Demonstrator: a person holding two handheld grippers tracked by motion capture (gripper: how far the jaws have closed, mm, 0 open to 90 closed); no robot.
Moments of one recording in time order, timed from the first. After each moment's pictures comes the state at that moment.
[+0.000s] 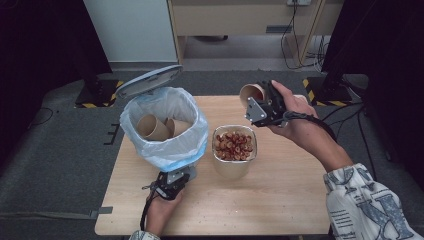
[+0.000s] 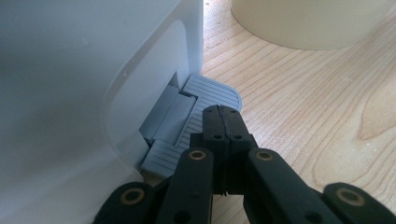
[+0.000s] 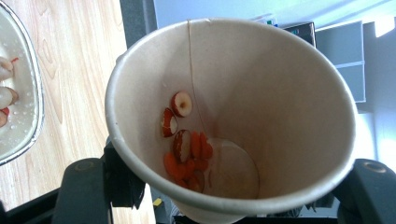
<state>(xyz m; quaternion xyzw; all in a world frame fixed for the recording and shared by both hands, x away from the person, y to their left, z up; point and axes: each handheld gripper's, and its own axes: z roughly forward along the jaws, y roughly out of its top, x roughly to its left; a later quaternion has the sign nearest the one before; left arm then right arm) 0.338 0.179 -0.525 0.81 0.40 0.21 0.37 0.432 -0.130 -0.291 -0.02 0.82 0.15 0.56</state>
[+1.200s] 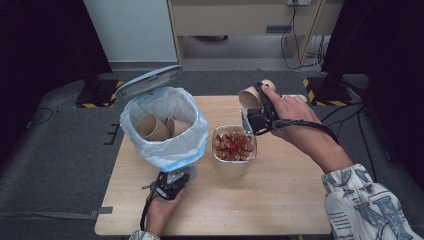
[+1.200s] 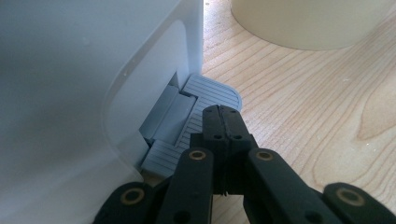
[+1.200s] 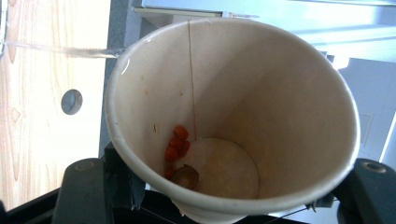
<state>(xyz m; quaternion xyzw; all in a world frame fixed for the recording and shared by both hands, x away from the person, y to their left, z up) 0.339 0.179 -0.525 0.81 0.40 0.21 0.37 0.425 -0.117 -0.305 -0.11 0.78 0.02 0.61</state>
